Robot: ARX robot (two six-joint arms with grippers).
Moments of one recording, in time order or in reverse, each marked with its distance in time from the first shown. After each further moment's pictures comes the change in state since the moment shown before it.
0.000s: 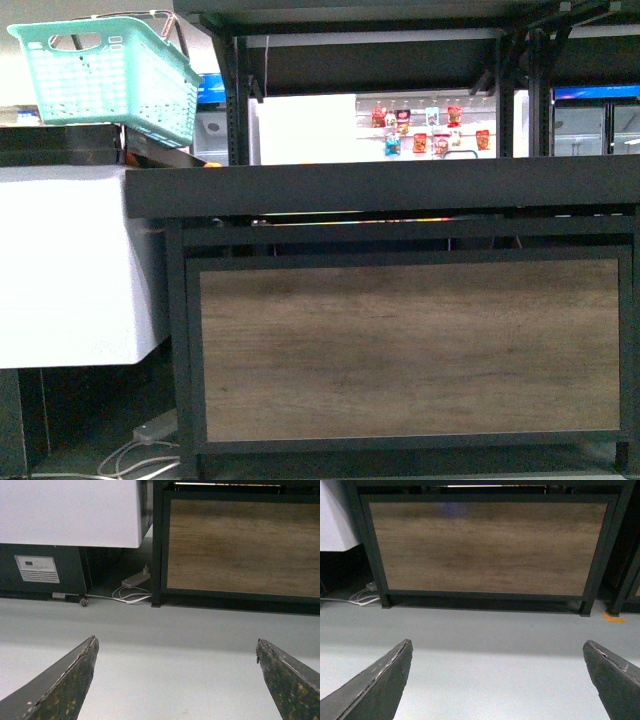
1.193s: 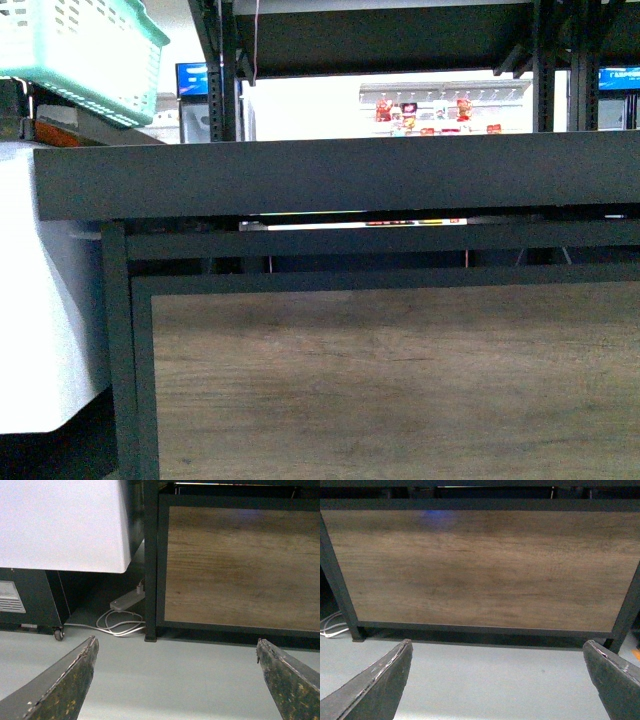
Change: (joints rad) left arm 0.000 0.000 0.000 0.000 0.000 0.000; right arm 0.000 0.000 0.000 0.000 0.000 0.000
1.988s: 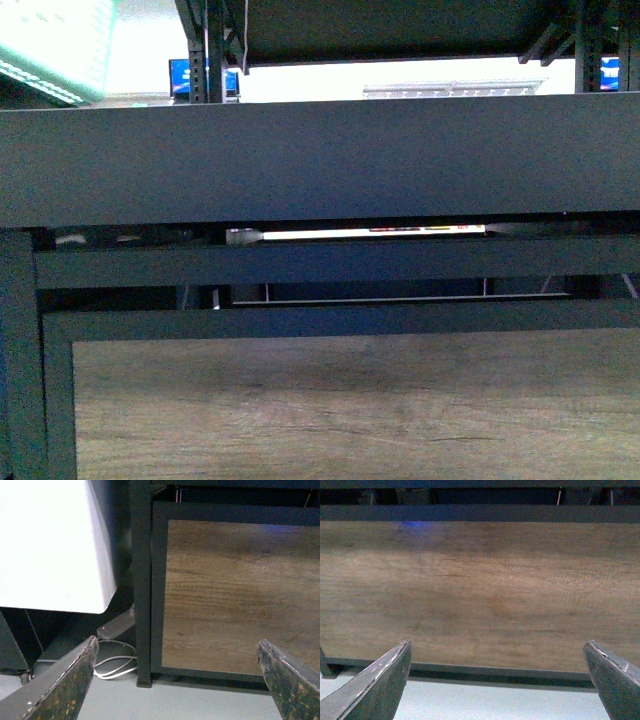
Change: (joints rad) left arm 0.000 0.000 0.000 0.000 0.000 0.000; right arm 0.000 0.000 0.000 0.000 0.000 0.000
